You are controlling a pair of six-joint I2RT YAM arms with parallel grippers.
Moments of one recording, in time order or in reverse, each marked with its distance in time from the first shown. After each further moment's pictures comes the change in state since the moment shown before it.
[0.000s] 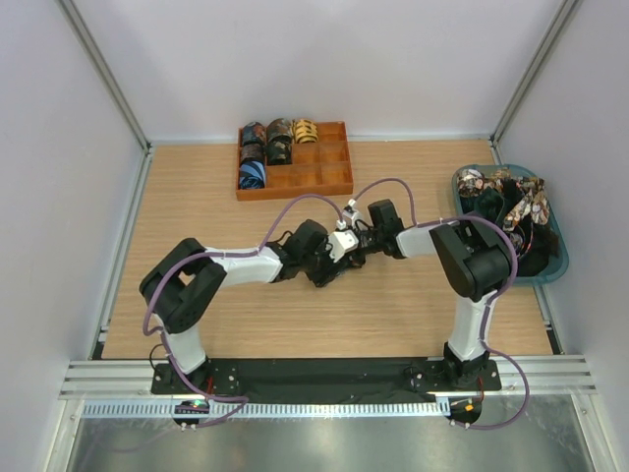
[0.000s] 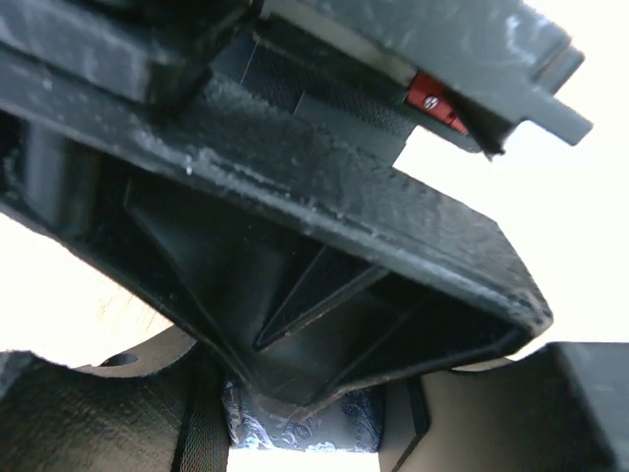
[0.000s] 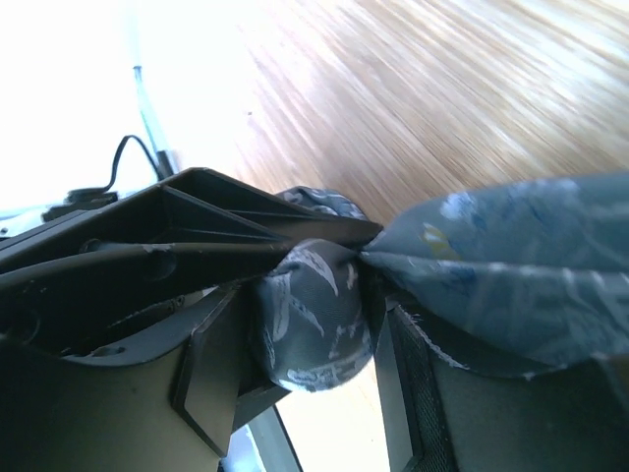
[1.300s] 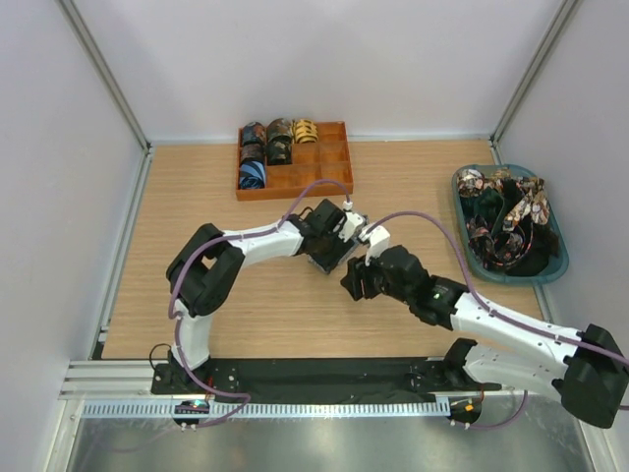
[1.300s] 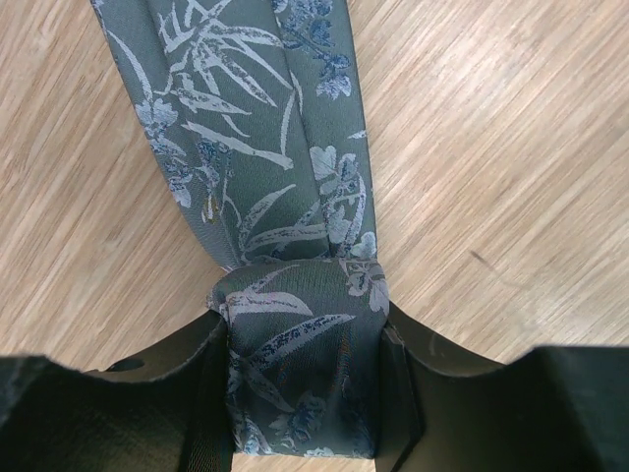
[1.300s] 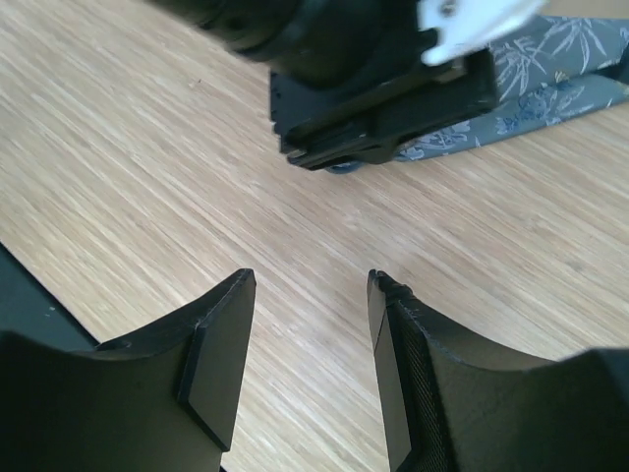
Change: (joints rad) left arm 0.015 0.181 0.360 -0.378 -0.095 -0.136; right arm 0.402 -0.946 -0.333 -0.328 0.973 -0.260
